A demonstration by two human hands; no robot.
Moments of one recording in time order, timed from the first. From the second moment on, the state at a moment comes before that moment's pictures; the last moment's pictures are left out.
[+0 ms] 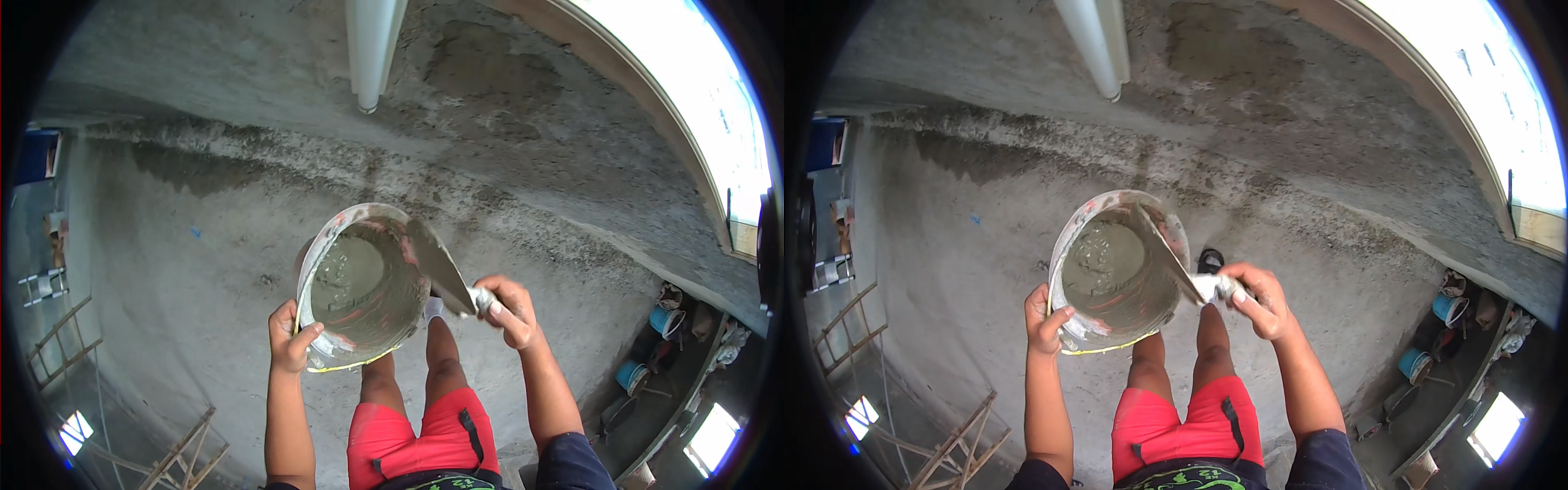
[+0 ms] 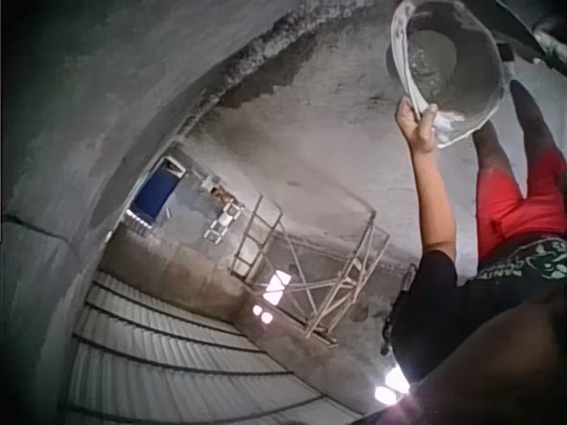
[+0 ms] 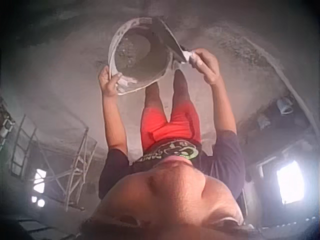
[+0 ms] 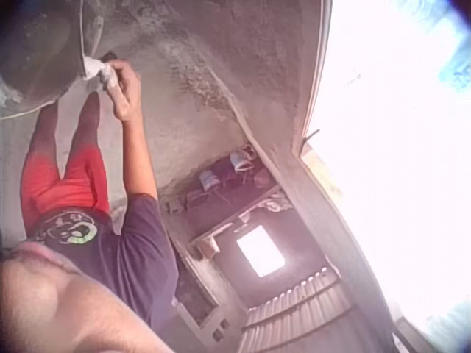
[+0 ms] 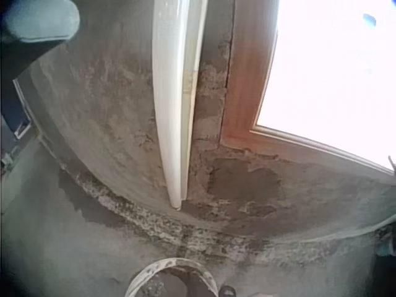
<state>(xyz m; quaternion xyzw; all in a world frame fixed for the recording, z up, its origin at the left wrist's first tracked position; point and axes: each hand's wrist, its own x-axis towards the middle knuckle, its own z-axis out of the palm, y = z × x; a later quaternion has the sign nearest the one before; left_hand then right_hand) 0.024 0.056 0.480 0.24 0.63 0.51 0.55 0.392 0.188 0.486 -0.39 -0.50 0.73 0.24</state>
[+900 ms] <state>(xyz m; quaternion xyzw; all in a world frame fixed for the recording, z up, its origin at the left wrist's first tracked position) 0.041 -0.032 0.454 0.14 0.68 0.45 0.55 0.431 0.320 0.412 -0.49 -0.77 0.03 0.40</state>
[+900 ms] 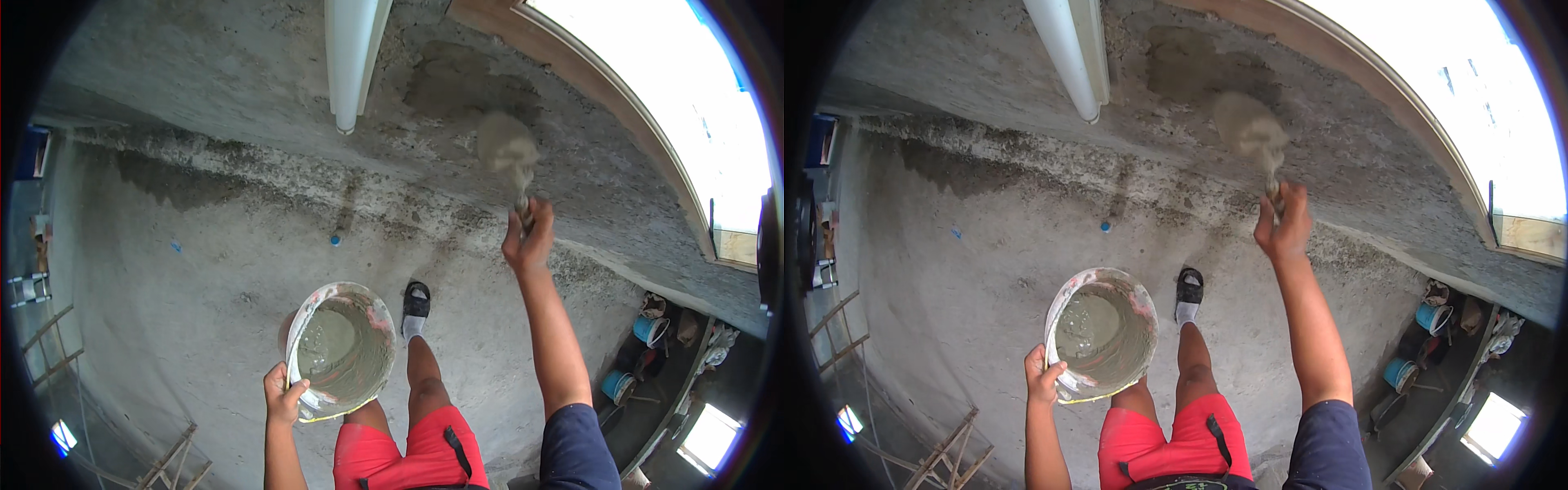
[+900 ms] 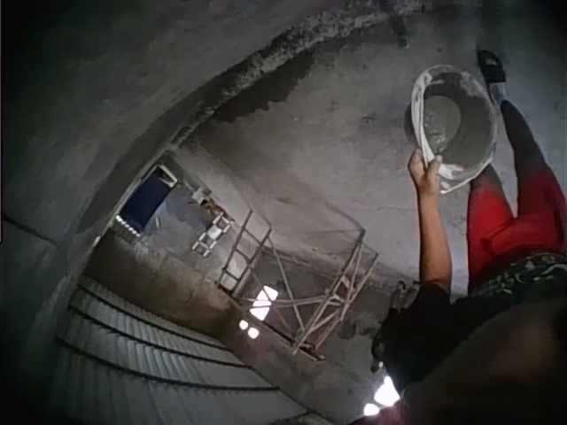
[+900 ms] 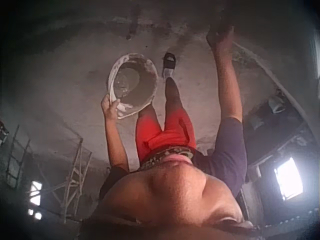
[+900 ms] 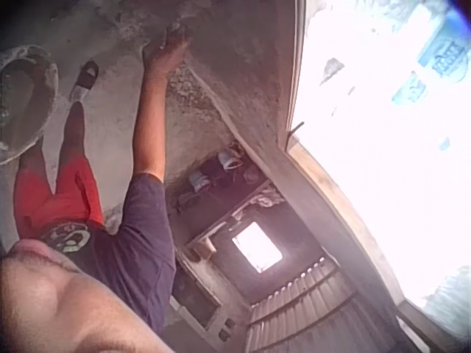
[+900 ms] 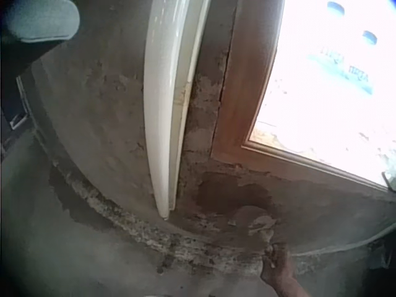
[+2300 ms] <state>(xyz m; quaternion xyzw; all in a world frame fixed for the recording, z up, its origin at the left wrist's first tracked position) 0.044 -0.041 0.432 0.17 0.69 0.43 0.56 0.450 0.319 0.390 -0.56 -0.82 -0.04 0.08</state>
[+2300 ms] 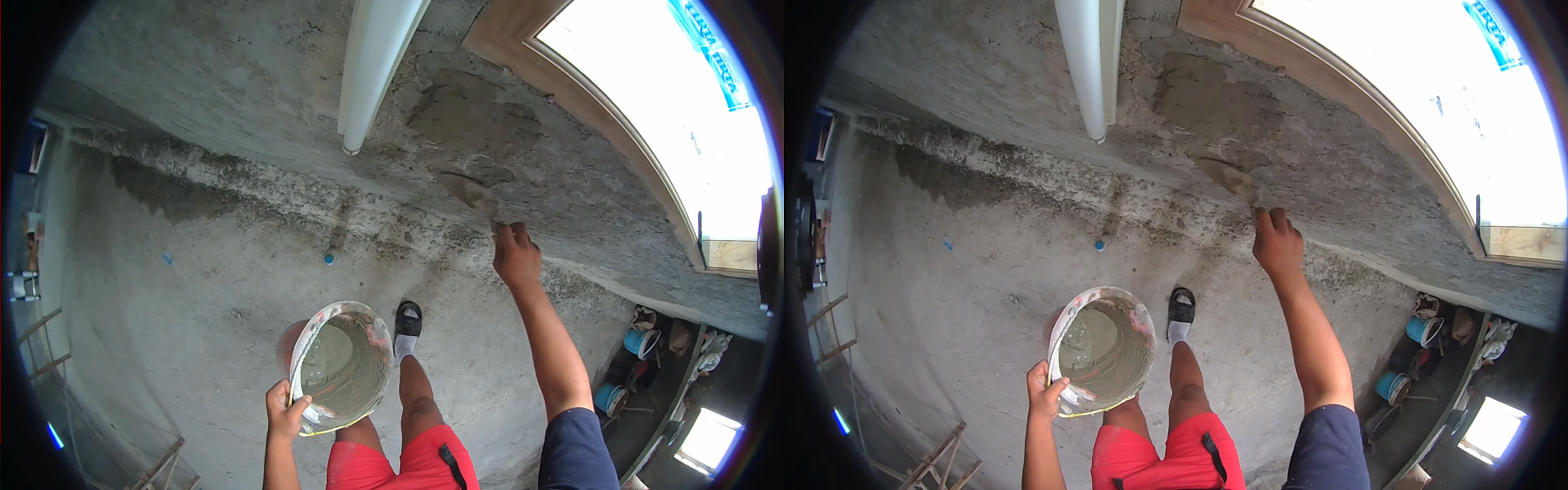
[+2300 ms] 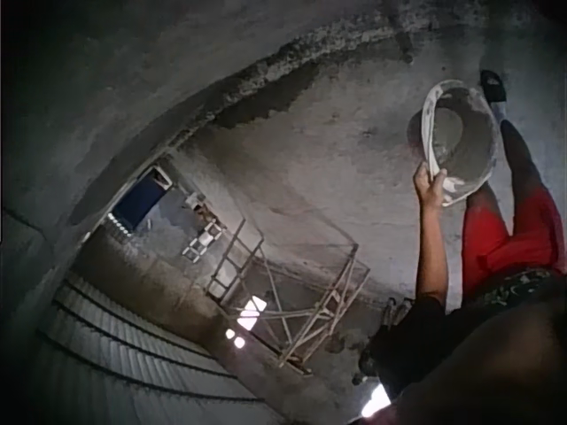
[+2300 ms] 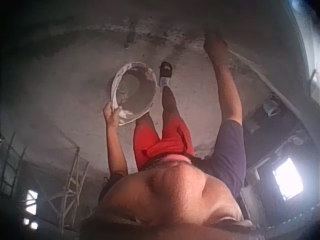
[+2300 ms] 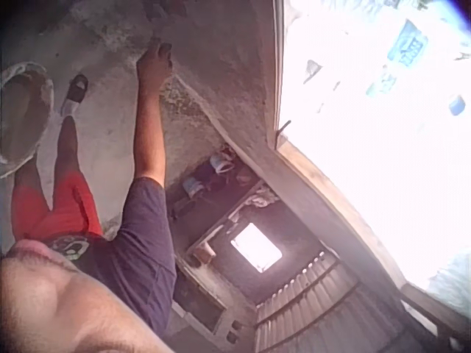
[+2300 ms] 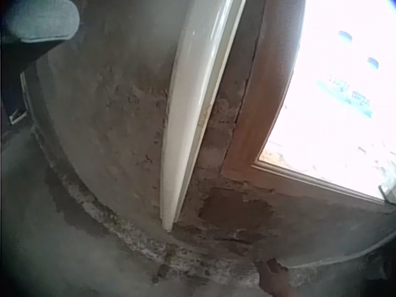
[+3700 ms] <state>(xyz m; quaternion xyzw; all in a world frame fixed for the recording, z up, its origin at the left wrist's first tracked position) 0.026 -0.049 0.552 0.23 0.67 0.50 0.50 0.465 0.101 0.479 -0.72 -0.34 0.57 0.20</state>
